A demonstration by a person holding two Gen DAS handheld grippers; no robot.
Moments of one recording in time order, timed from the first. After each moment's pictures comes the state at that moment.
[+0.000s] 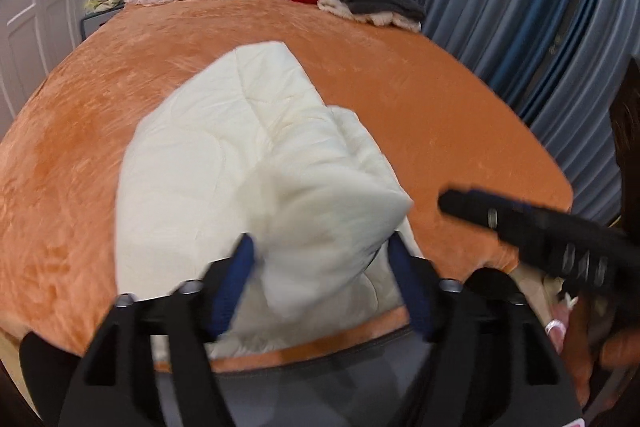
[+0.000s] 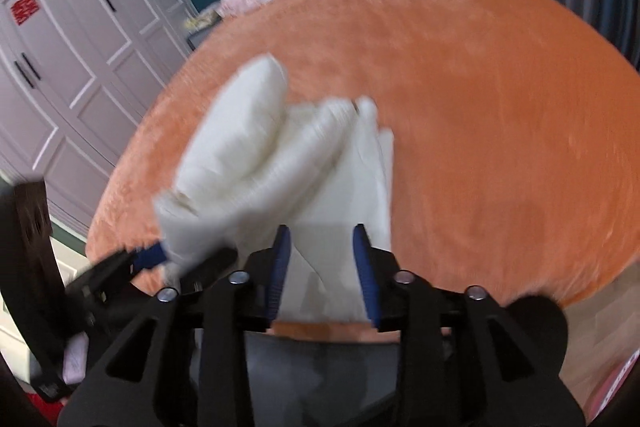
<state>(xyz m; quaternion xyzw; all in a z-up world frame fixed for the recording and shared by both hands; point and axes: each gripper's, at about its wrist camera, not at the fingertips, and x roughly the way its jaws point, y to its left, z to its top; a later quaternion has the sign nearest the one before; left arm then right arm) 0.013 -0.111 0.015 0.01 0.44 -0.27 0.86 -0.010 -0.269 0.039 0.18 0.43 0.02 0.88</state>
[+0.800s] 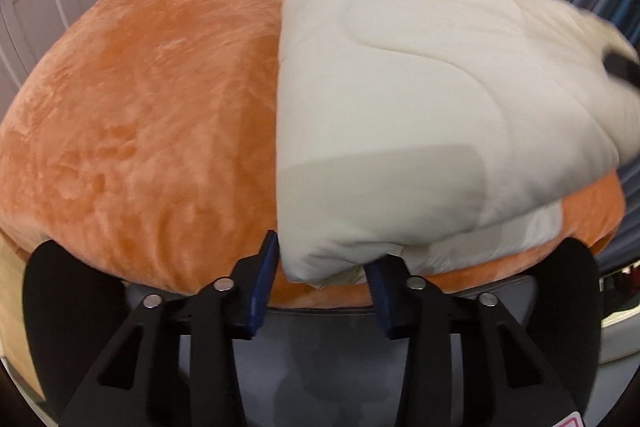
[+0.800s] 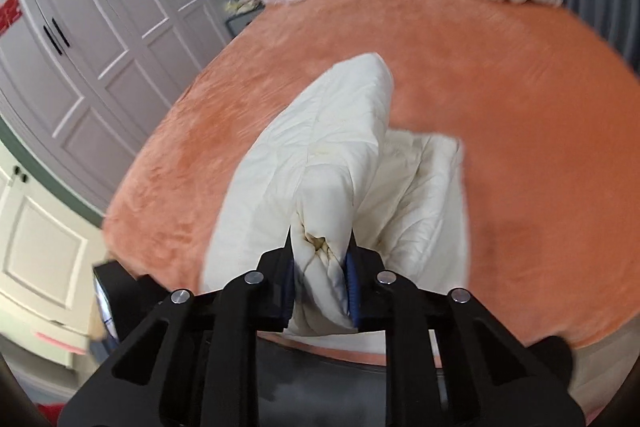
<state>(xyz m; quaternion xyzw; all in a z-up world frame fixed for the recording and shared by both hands) 0.027 -0.025 -0.064 0.00 0.53 -0.15 0.83 0.002 -0.233 0.055 0.15 0.44 0.05 0.88</state>
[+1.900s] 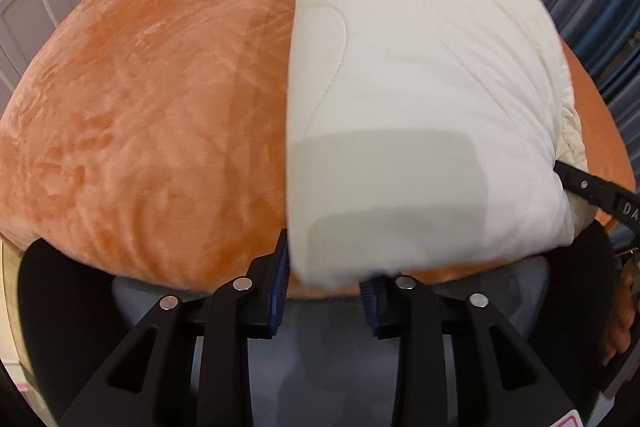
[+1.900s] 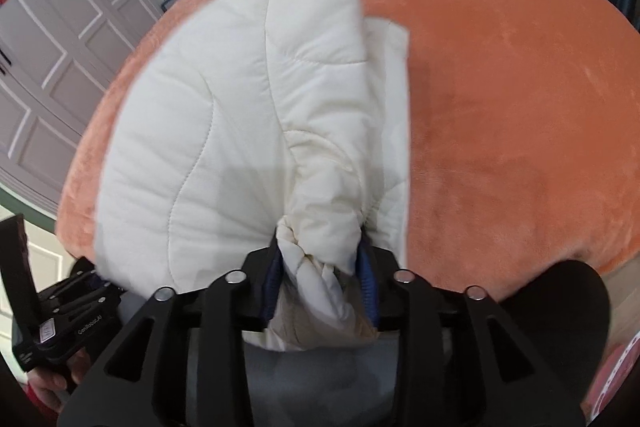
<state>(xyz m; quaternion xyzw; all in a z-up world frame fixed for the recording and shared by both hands) 0.033 -0.040 -0.082 0.03 0.57 -0.15 0.81 -0.014 -0.279 -0.058 0.19 0.51 -0.01 0.84</state>
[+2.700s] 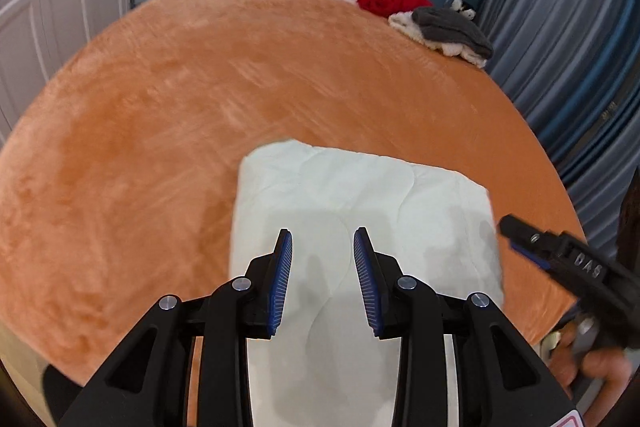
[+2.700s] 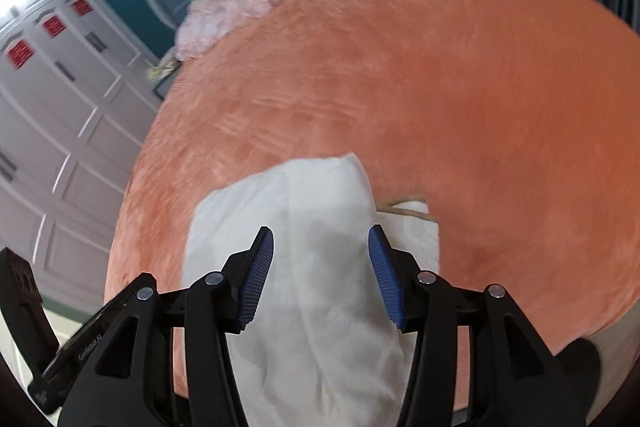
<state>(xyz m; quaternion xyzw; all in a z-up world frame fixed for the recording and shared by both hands) 0.152 -0.097 0.018 -0.04 0.48 -0.18 0.86 0.101 -0.316 0.001 0.29 0.44 -0.06 0.85</state>
